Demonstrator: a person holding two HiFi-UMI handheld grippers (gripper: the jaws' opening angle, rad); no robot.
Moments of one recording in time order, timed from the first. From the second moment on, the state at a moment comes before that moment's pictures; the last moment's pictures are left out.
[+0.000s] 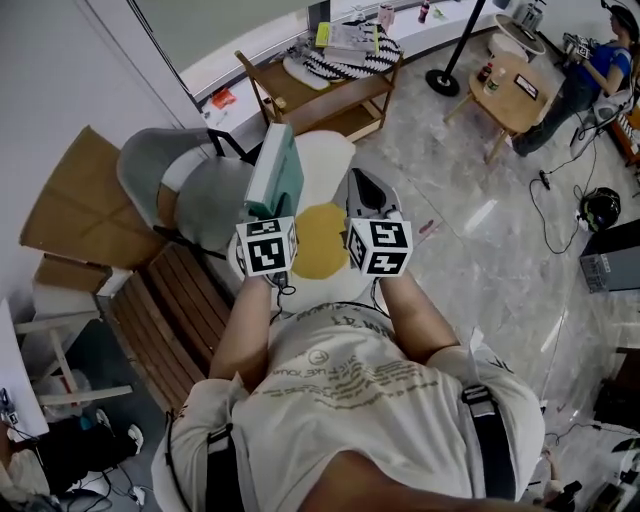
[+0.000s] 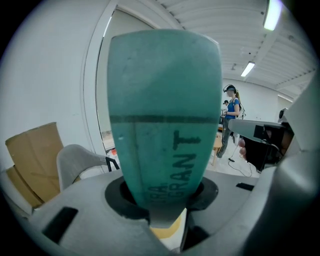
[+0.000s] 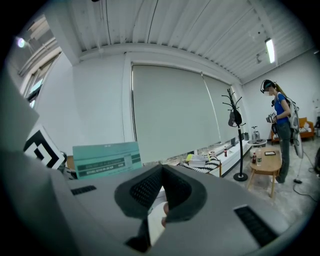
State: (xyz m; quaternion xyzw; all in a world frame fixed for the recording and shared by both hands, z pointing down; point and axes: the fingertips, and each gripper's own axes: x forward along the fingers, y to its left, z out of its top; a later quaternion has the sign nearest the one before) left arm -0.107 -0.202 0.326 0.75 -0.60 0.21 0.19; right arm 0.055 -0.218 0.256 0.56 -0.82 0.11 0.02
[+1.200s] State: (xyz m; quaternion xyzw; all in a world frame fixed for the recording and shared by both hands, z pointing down) left arm -0.153 -0.125 0.668 0.67 -0.49 0.21 0.51; right arm 0.011 -0.188 0.558 0.53 -0.78 0.26 0.23
